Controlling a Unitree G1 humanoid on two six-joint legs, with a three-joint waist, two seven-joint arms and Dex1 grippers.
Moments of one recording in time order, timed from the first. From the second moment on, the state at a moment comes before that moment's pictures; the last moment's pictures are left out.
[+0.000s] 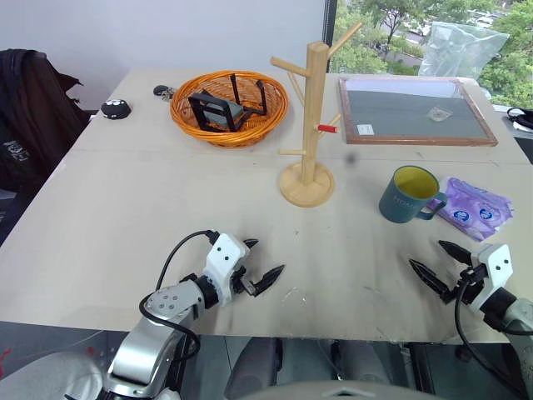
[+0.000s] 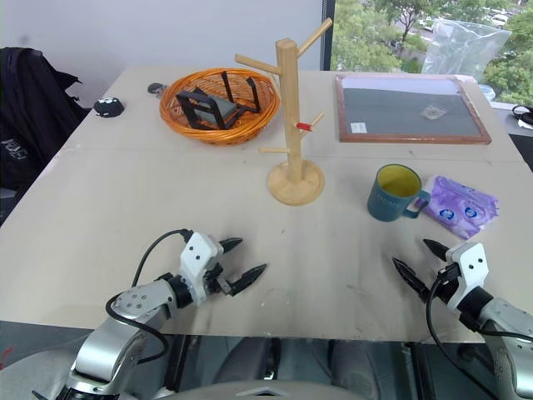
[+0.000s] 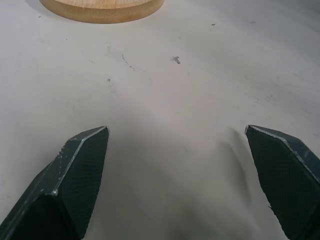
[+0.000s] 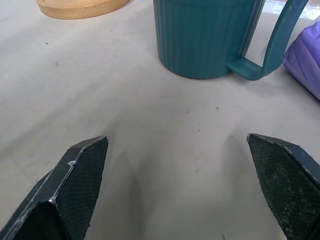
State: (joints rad) left arm 0.18 0.51 -0.08 -0.46 -0.28 0.40 -0.62; right arm 0.30 -0.53 -0.31 -0.18 0.43 0.14 0.78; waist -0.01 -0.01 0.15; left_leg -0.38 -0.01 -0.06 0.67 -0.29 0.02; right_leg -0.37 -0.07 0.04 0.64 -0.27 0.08
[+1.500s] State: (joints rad) left arm -0.12 0.62 -0.09 -0.61 -0.56 0.58 -0.83; right arm -0.01 -0.42 -0.31 -0.02 0.35 0.16 0.47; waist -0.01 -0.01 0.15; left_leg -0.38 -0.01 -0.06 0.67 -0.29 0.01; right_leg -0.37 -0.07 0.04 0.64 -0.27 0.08
